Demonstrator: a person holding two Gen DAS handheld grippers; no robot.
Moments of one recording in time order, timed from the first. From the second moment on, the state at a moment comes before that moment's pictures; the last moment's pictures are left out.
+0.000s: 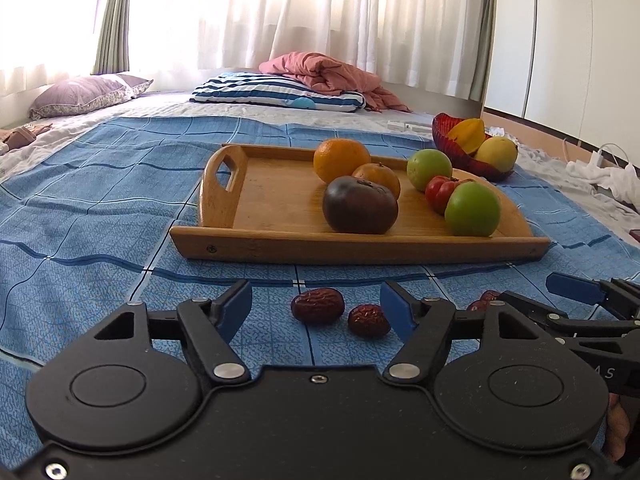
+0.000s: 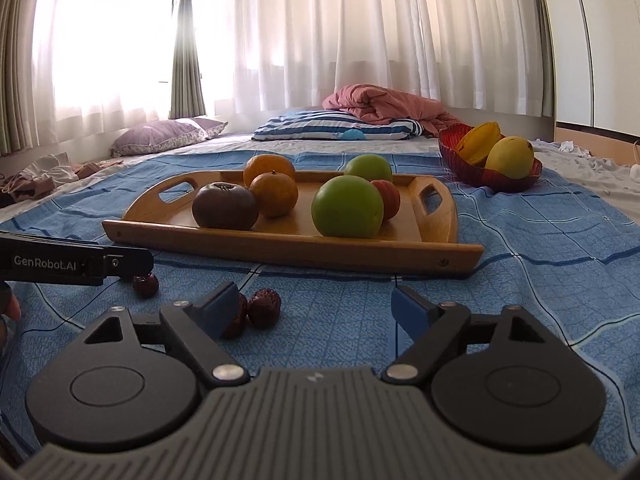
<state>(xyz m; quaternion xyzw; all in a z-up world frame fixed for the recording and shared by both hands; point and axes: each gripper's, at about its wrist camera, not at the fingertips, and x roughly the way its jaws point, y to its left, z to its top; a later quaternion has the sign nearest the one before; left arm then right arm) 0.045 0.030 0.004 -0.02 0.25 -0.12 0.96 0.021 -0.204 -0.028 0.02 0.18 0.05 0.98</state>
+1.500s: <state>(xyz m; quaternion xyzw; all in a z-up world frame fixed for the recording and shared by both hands) 0.053 0.002 0.010 0.00 0.27 -0.12 0.96 0.037 -0.190 -0.024 0.00 0.23 0.09 0.97</state>
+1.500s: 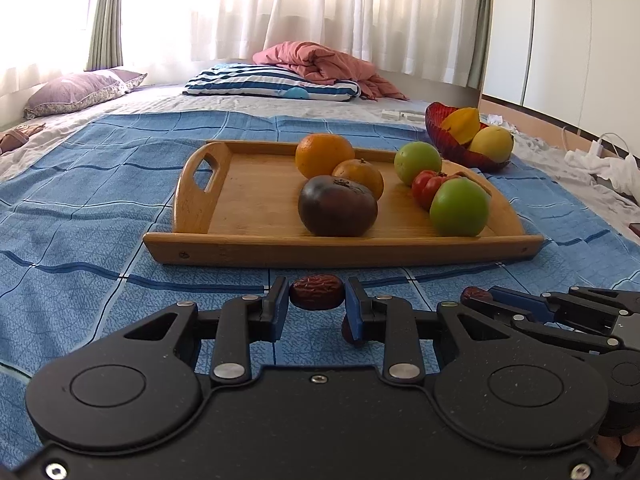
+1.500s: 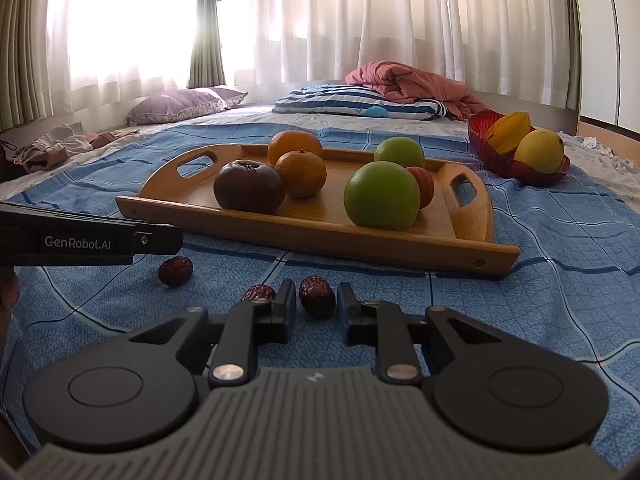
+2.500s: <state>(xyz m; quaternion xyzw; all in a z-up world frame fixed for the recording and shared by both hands) 0.143 0.026 0.036 -0.03 0.28 -0.06 0.96 0.120 -0.171 0.011 0.04 0.22 0.07 0.97</state>
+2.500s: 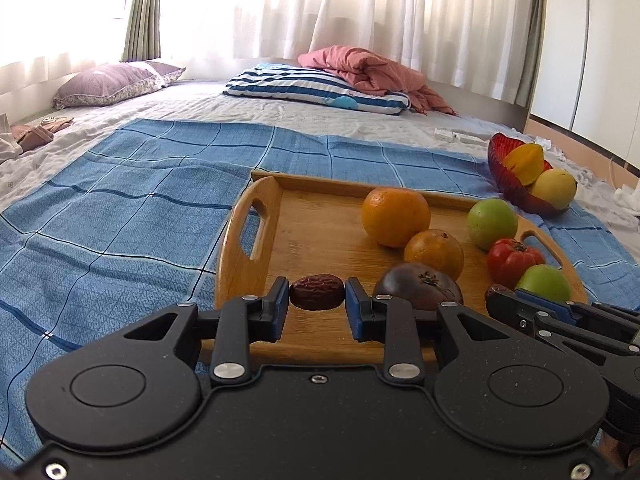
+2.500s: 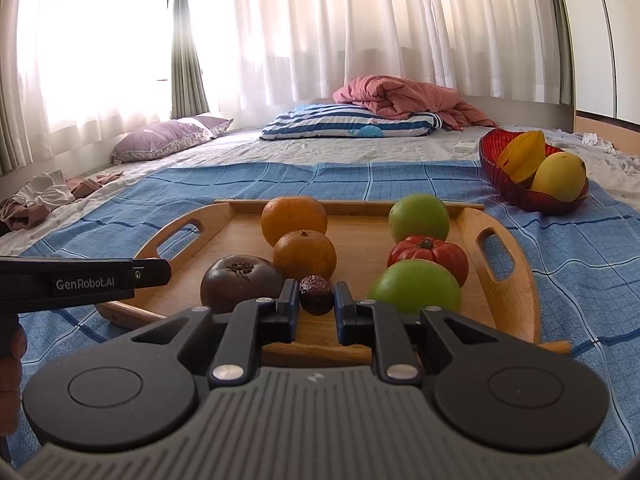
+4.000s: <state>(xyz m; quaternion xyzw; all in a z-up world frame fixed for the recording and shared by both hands) 0.168 0.013 0.013 0.01 0.31 -0.05 0.95 0.145 -0.170 -0.005 0.05 0.26 0.07 0.96</state>
